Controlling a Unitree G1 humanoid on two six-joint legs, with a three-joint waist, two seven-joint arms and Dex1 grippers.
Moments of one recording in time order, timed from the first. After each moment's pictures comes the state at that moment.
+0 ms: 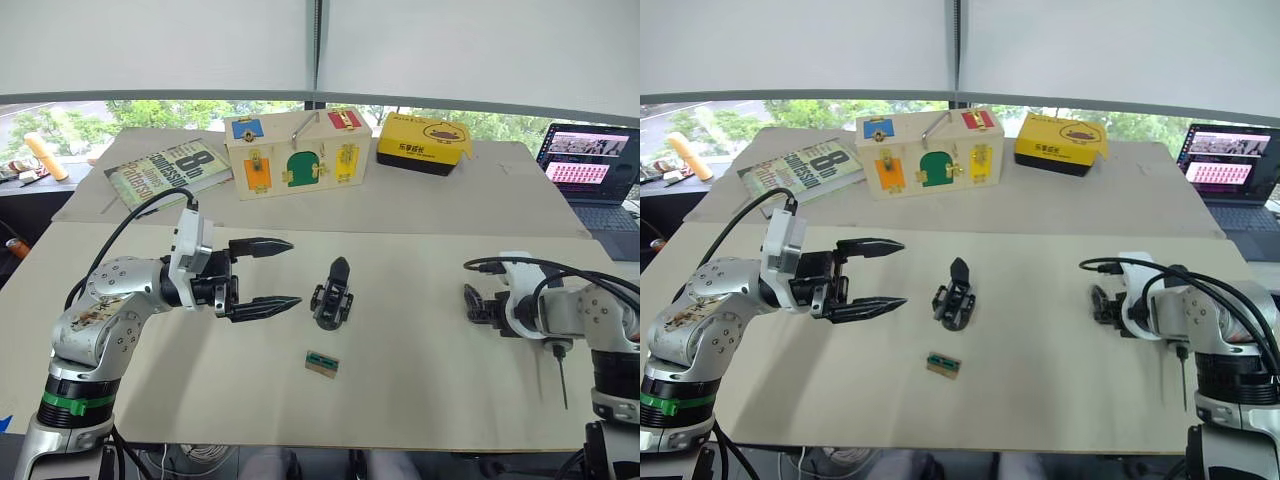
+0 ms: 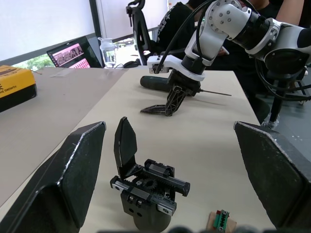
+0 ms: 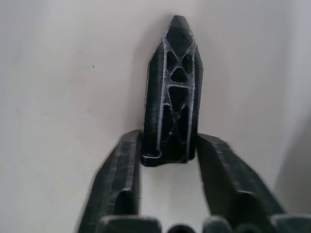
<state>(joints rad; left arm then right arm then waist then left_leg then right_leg) -0.37 0.69 0.10 -0.28 -0.68 0.43 -1.19 -0.48 -0.75 -0.19 -0.12 0.67 1.60 0.07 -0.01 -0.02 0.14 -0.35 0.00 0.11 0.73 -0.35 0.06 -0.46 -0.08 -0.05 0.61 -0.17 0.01</state>
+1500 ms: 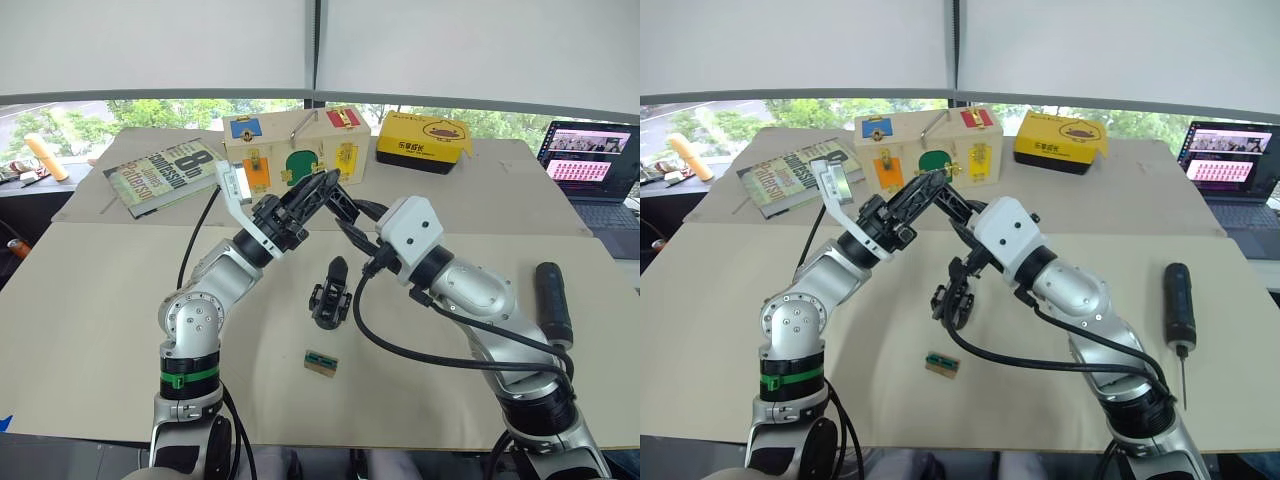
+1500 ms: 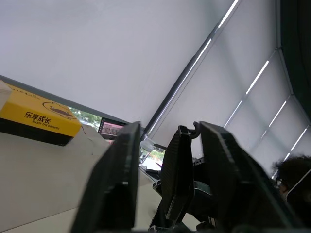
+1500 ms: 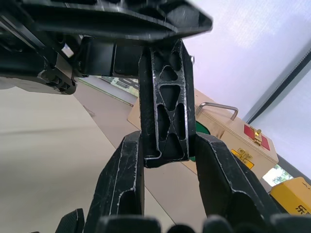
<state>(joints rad) -0.56 0.12 0.18 -0.23 -0.99 0.68 -0.40 -0.47 -0.46 0.23 -0.55 0.08 0.49 0.38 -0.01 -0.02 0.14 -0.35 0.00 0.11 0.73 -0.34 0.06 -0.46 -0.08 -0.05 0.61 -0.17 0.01</state>
